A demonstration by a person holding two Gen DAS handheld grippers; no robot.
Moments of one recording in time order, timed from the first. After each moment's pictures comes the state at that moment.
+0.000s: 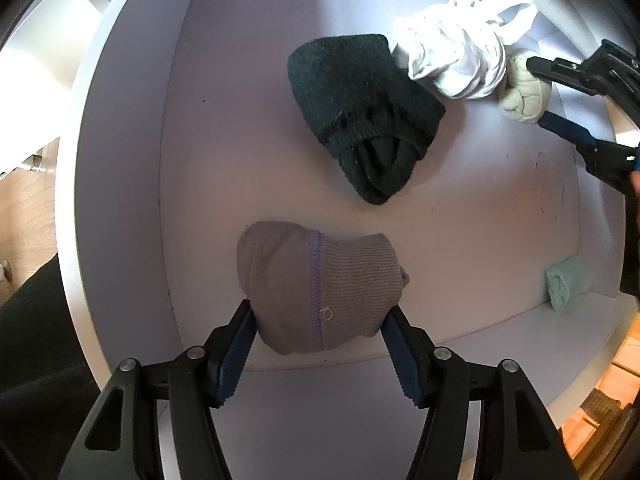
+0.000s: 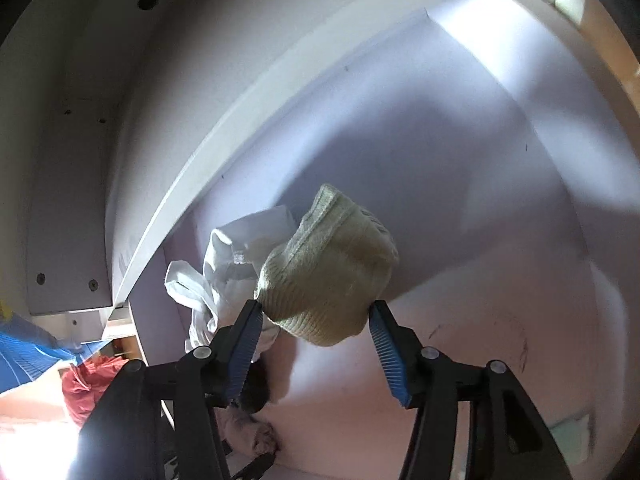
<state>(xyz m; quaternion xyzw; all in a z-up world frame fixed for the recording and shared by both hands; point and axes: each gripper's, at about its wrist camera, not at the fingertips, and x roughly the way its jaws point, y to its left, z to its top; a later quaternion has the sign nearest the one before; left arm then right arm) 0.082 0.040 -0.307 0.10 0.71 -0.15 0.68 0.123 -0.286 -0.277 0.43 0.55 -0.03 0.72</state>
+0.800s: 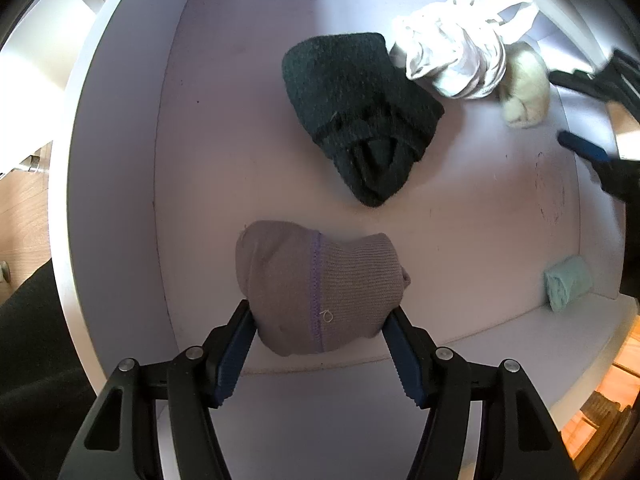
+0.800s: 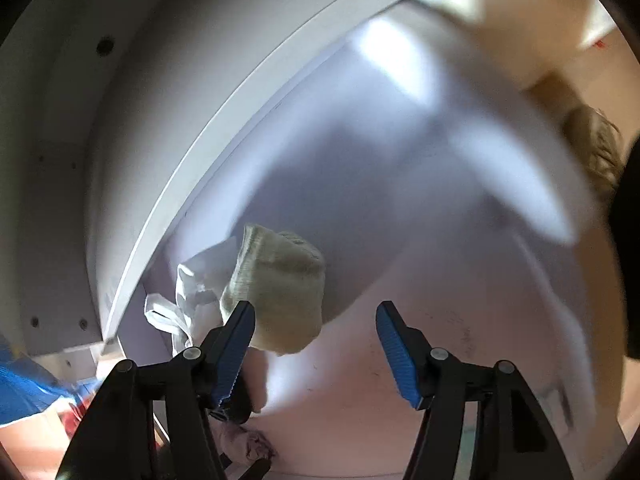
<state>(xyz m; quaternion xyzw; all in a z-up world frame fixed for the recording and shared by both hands) 0.082 0.035 -0.310 0.09 0.71 -0.16 0.68 0.112 -0.310 -0.267 0.45 0.55 -0.10 0.70</state>
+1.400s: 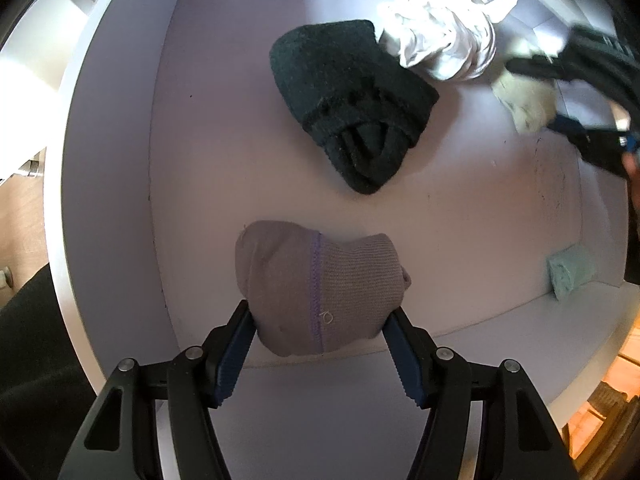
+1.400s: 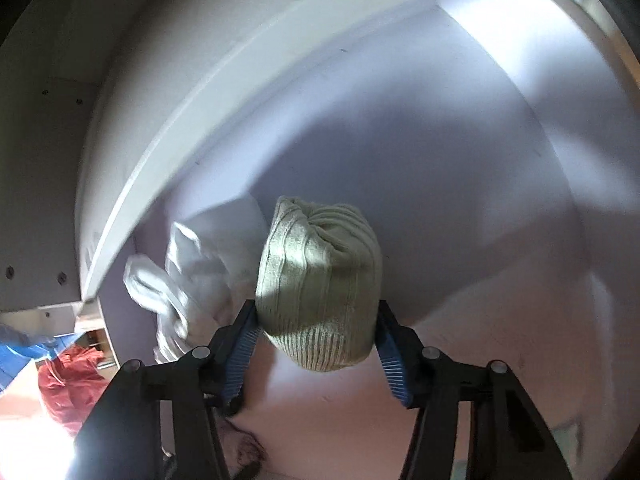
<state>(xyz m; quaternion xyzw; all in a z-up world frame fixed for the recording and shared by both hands) 0.087 0.025 -0.320 0.11 0.72 -0.16 0.67 0.165 -0.271 -0.276 0.39 0.60 -0.06 0.70</state>
